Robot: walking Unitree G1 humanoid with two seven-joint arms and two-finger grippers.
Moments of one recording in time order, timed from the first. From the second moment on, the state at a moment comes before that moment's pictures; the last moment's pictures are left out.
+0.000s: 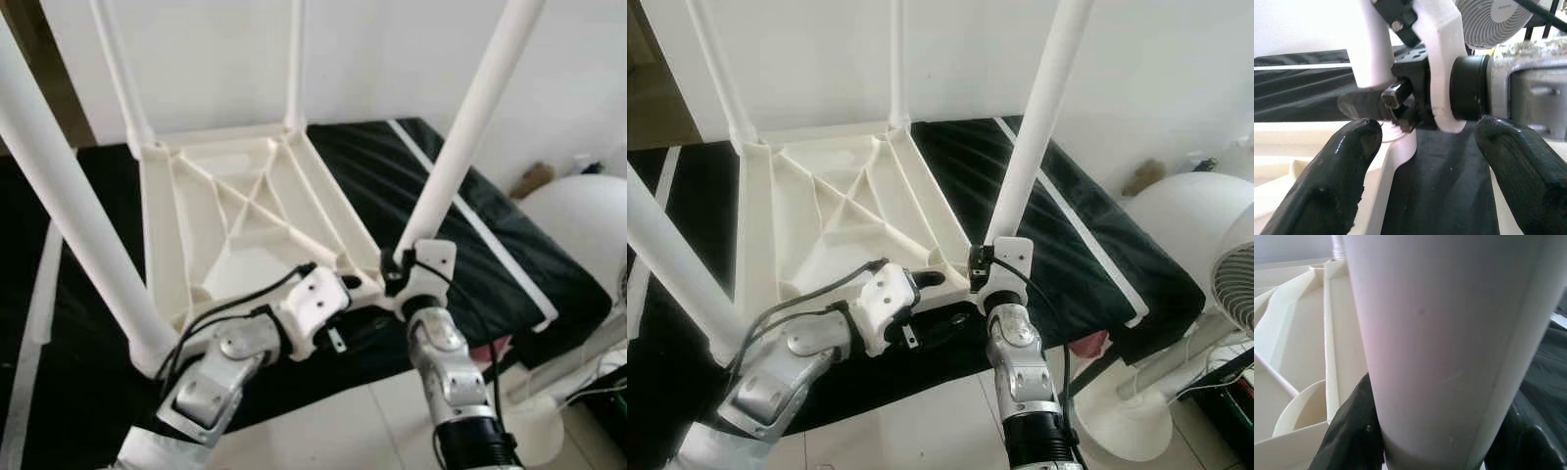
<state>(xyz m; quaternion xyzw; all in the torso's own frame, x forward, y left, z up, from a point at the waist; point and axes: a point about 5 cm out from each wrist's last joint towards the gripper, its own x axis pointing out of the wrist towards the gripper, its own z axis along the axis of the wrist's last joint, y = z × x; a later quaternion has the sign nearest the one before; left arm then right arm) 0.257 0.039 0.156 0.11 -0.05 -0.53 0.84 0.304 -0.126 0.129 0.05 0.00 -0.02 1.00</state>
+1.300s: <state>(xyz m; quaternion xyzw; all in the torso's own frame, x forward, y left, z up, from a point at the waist) 0.258 0.041 0.159 0.10 -0.05 -0.53 0.84 0.292 -0.154 0.131 0.00 0.00 0.14 0.99</state>
